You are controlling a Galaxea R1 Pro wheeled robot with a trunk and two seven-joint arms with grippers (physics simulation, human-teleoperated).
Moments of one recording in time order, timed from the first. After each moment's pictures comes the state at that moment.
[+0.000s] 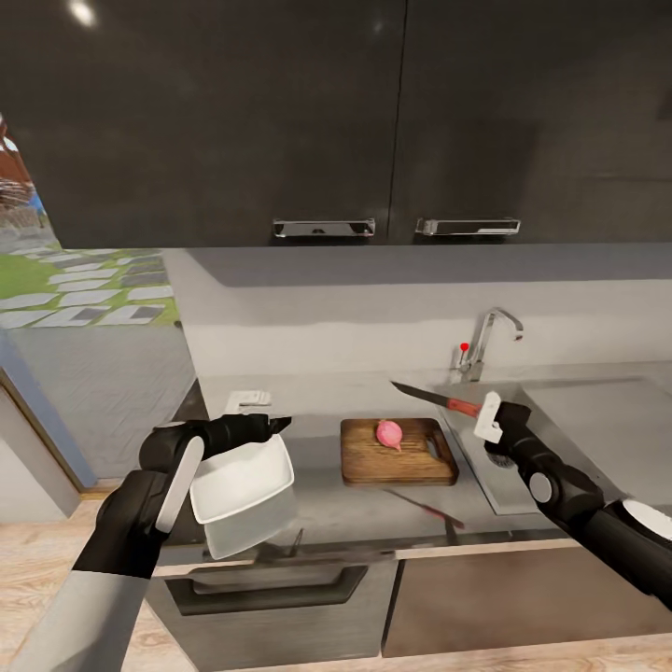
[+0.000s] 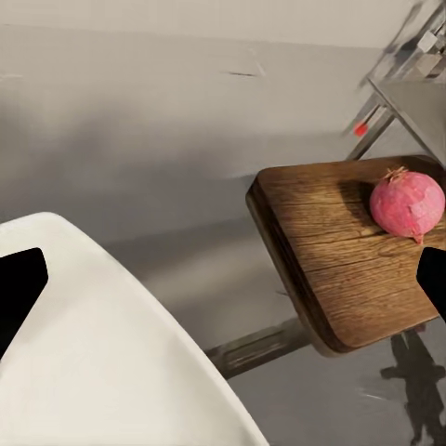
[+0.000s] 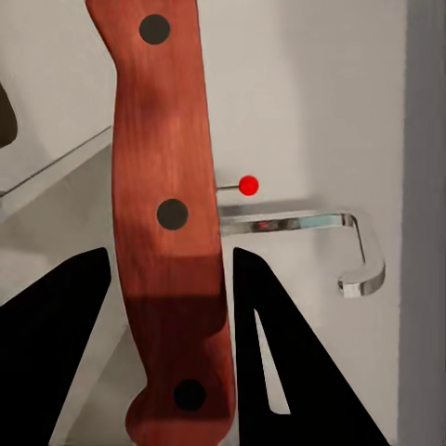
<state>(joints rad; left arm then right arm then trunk) -0.64 0.04 -0.07 -1.37 0.23 0.86 -0.27 -0.68 -0.67 0.76 -1.42 0.45 0.48 0.00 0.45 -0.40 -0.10</state>
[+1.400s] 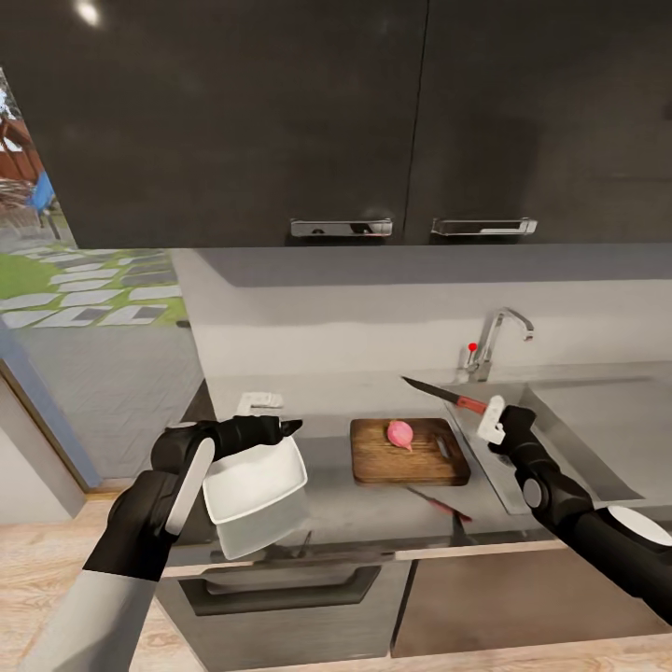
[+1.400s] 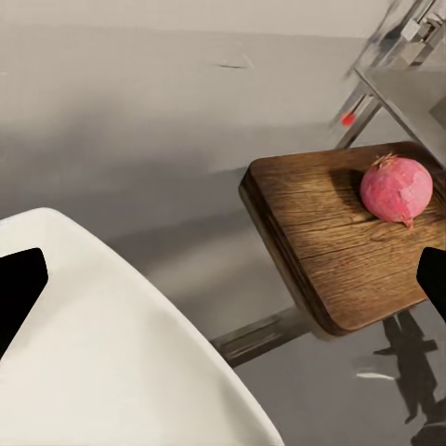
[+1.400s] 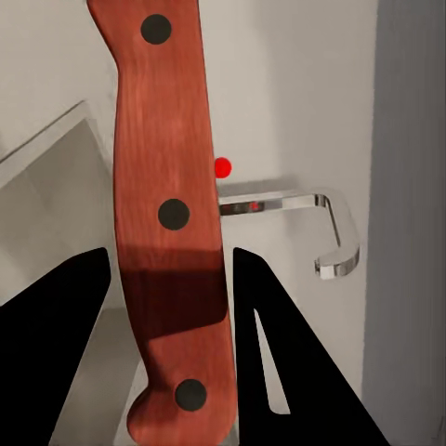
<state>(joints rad) -0.64 0.02 -0.11 -1.37 0.23 0.86 -0.27 -0.68 -0.63 0.78 -1.30 0.45 0.48 -0.18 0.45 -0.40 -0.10</state>
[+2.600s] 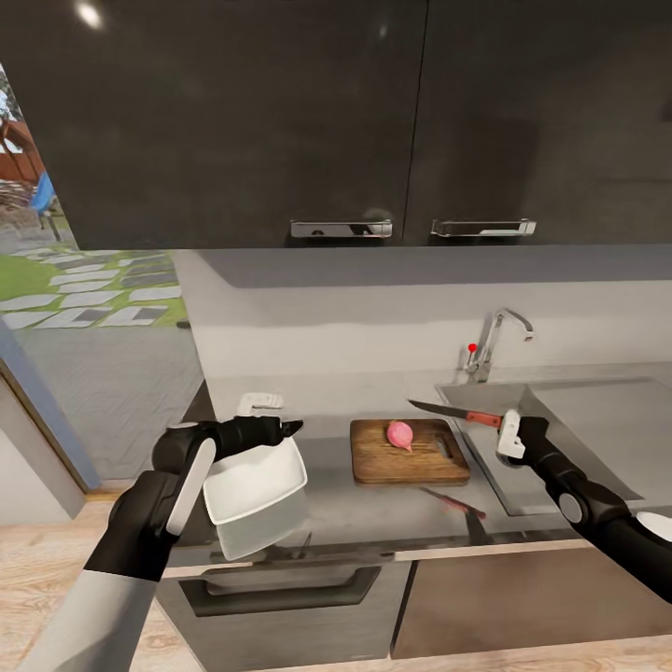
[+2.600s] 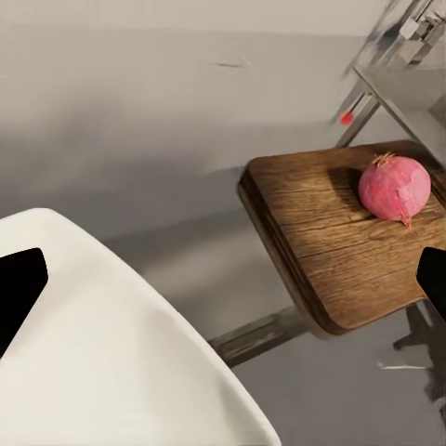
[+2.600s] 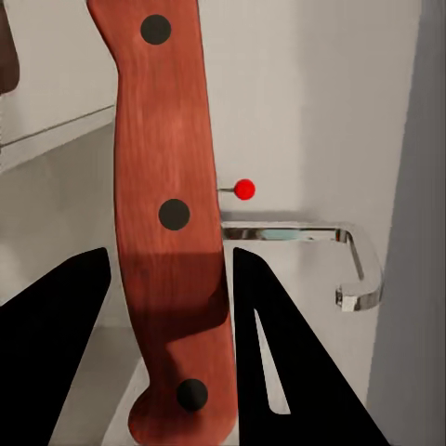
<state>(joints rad) -0.64 0.02 -0.12 -1.37 0.23 0.86 -0.27 -0.68 -0.70 0.78 -1.12 0.53 0.16 -0.17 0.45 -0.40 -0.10</state>
